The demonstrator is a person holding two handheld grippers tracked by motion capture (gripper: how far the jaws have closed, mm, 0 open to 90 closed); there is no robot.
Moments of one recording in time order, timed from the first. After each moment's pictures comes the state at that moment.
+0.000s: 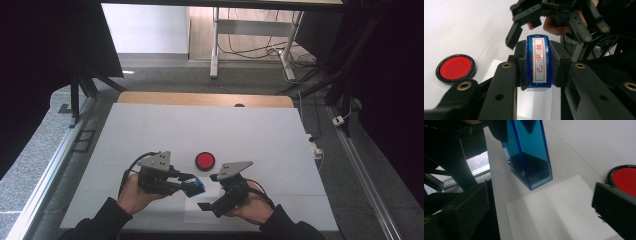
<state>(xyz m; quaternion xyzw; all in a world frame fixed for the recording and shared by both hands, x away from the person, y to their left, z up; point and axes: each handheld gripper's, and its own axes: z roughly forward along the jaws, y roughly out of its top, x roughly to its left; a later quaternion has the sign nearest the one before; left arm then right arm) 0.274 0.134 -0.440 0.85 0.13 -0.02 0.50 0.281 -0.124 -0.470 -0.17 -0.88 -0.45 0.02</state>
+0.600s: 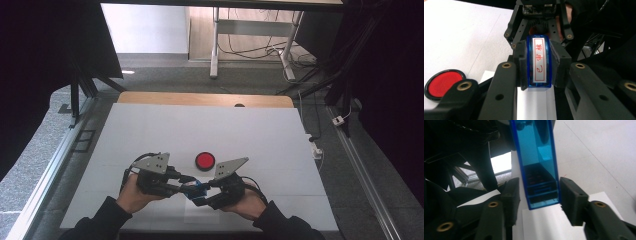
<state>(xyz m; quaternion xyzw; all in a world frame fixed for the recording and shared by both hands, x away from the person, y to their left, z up) 0.272 0.136 -0.439 0.84 0.07 -0.03 0.53 0.288 -0.116 -0.469 -0.09 -0.87 -0.48 0.09</state>
